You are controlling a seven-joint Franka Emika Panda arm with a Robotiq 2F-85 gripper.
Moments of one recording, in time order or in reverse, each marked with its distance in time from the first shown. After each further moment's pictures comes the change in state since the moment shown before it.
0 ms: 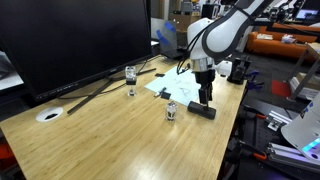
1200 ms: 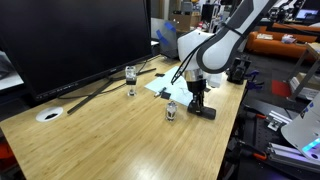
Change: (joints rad) arm 0.043 0.137 0.012 0.078 -0.166 0.087 0.152
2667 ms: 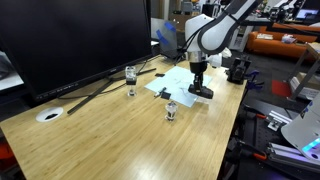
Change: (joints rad) arm -0.125 -0.065 -0.087 0.032 -0.053 -0.010 -0.225
